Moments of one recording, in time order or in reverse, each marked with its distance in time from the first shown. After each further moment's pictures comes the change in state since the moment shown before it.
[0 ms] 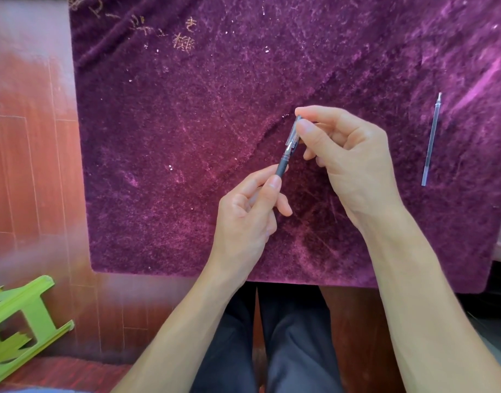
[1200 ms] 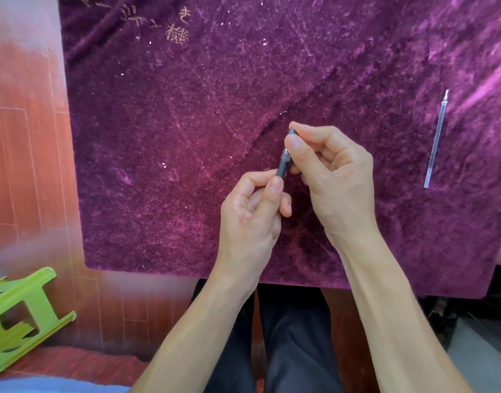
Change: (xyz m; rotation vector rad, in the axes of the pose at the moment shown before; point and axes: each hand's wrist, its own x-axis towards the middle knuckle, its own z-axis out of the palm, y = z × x) left_hand -0.005 0.000 0.016 -0.103 0.039 -0.038; right_hand -0.020 0.011 0.017 0.035 0.092 0.032
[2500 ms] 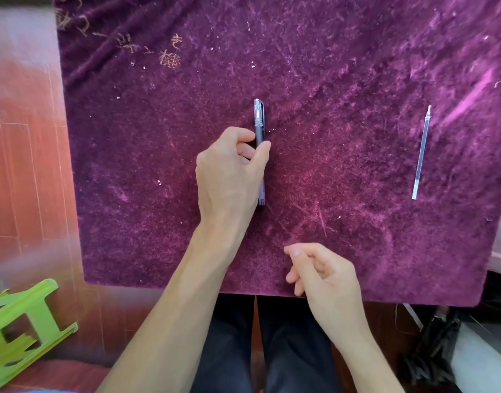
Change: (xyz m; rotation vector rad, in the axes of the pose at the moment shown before) left_hand 0.072 0.039 0.012 0.932 0.380 0.347; right_hand -0.102 0.044 -0.032 -0.231 -0.066 0.384
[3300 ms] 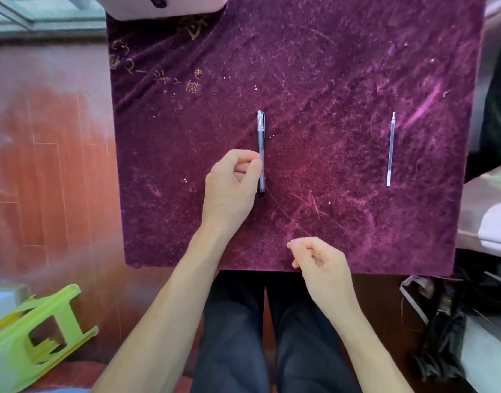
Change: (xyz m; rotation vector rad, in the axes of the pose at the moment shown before) left_hand -0.030 0.005 -0.047 -0.151 -0.215 -0.060; right_hand -0.037 -0.016 0.000 -0.078 0.031 0.022
